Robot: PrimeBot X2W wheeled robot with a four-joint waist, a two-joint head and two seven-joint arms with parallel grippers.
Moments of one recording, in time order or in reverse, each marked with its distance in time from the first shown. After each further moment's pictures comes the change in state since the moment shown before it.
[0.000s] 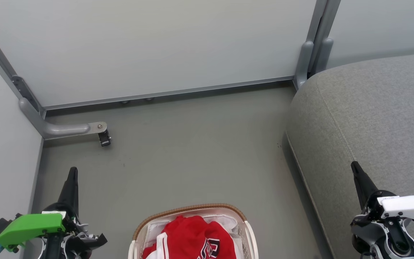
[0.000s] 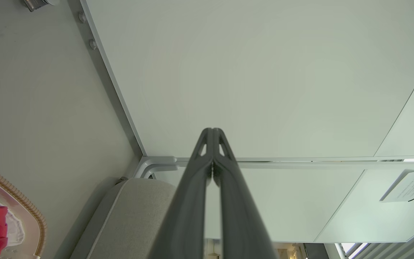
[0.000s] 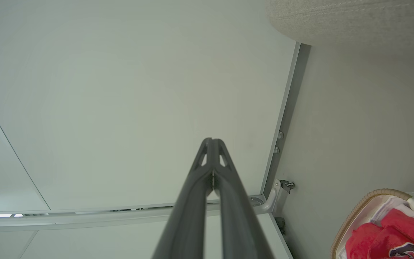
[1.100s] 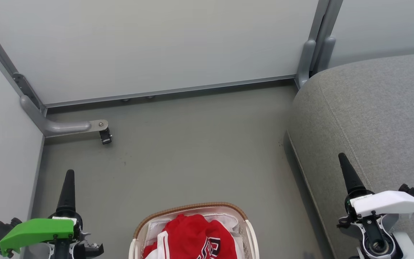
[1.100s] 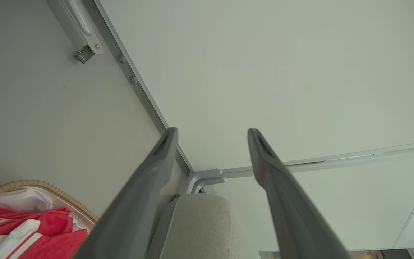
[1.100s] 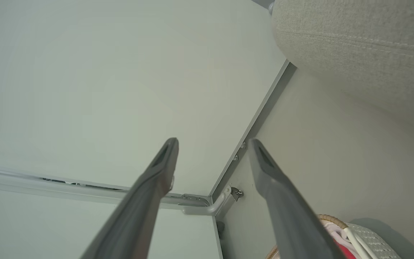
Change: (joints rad) left arm 0.016 0.046 -0.061 0.053 0.209 0.000 -0.124; right arm -0.024 -0.013 0.102 0.030 -0.323 0.000 -0.122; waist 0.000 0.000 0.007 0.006
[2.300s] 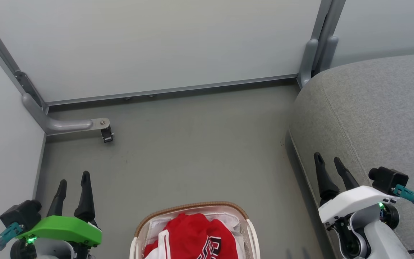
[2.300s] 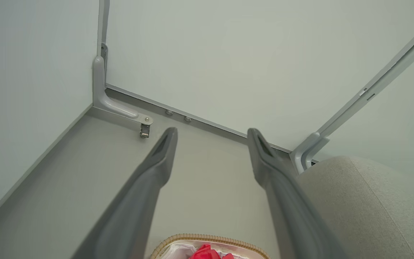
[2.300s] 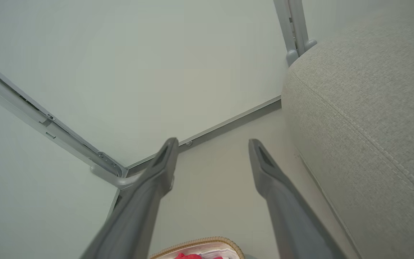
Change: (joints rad) left arm -0.007 0.050 -0.073 0.035 0.763 0.000 -0.115; right arm -0.052 0.005 0.081 0.072 -0.667 0.000 -0.117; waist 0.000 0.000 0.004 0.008
